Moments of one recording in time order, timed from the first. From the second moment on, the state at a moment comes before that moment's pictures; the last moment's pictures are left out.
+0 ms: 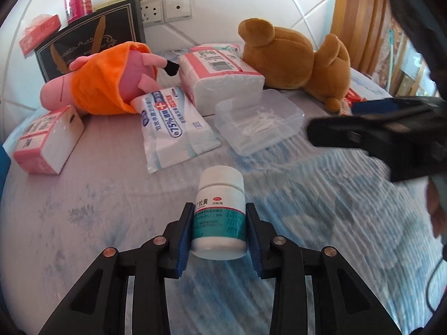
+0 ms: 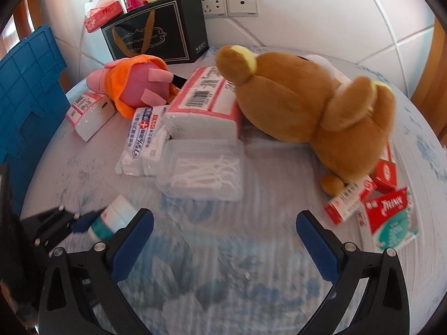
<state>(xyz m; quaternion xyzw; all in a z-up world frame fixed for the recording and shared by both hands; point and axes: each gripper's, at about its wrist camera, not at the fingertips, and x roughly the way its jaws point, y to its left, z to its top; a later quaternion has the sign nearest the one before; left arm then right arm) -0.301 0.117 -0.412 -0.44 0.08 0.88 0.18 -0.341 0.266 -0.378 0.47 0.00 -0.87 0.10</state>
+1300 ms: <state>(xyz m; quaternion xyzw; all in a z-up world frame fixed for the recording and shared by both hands) -0.275 0.087 -0.375 -0.41 0.03 0.90 0.16 -0.364 0.228 -0.397 0.49 0.03 -0.86 0.09</state>
